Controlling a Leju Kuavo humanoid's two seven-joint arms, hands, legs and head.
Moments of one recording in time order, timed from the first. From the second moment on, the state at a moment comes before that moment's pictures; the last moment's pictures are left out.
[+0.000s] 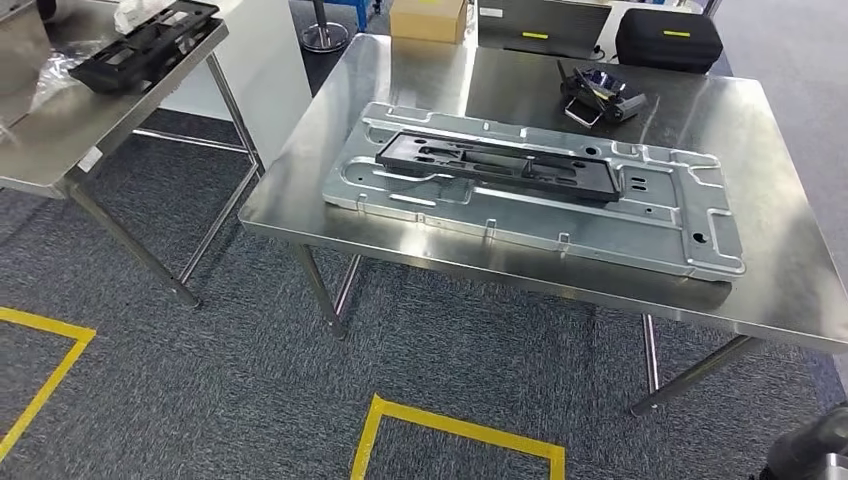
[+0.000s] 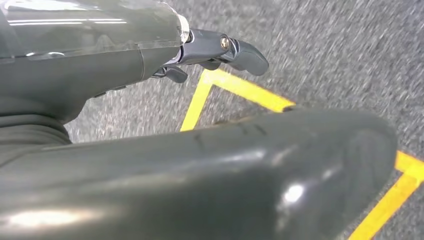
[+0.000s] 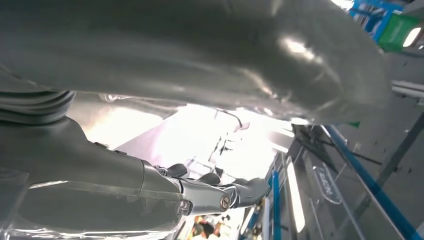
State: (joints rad) left arm -0.05 -0.03 -0.80 -0.14 1.05 0.10 -0.40; right arm 0.33 0.30 -0.48 -2.28 0.35 -0.23 -0.45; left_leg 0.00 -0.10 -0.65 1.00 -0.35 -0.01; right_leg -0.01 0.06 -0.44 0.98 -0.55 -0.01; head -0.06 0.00
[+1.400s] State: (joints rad) left arm -0.05 -0.07 -0.79 -0.13 1.18 0.24 -0.34; right arm 0.22 0.17 -0.04 -1.68 0.83 -0.27 -0.21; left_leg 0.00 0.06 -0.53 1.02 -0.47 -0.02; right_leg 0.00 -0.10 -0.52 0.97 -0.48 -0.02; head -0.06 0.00
